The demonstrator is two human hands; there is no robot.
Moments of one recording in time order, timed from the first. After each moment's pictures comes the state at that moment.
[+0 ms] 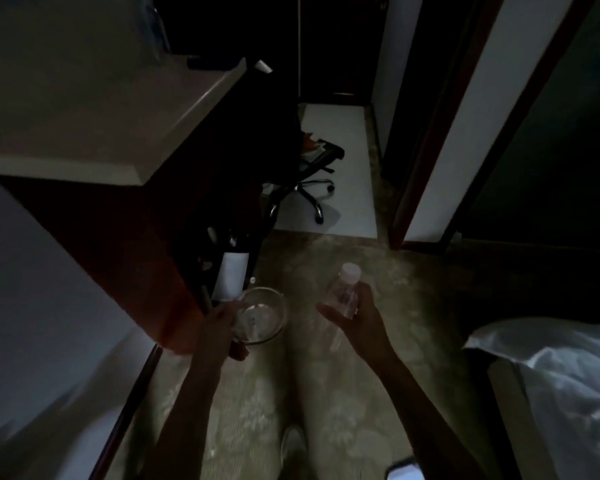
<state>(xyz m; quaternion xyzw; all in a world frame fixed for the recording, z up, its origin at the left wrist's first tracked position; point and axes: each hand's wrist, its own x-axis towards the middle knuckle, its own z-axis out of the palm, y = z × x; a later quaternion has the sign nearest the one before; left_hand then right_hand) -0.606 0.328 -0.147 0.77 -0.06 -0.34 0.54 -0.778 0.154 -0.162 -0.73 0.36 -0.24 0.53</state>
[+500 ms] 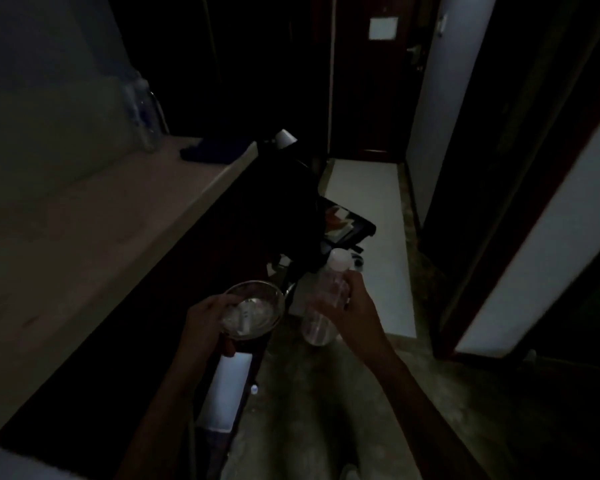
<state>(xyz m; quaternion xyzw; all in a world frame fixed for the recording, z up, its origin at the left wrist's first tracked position) -0.301 0.003 -0.073 0.79 -0.10 -0.20 0.57 -0.445 -0.181 -0.090 -0.72 0.24 -0.28 0.59</state>
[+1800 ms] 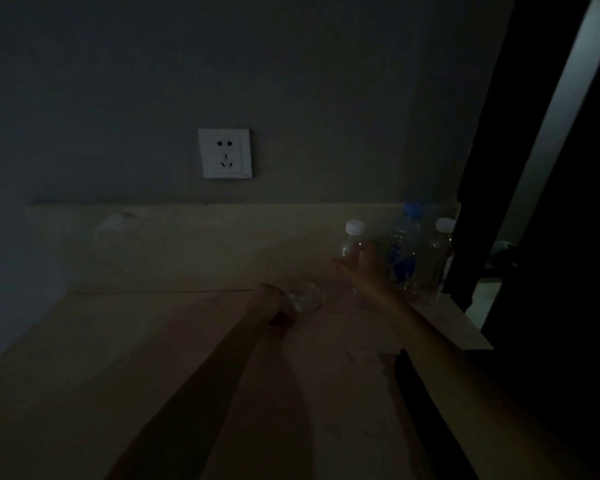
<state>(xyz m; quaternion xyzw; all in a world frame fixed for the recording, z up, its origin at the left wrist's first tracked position) 0.208 0.003 -0.005 0.81 0.27 0.04 0.53 0.300 -0.176 0.044 -0.80 -0.20 -0.01 0.57</state>
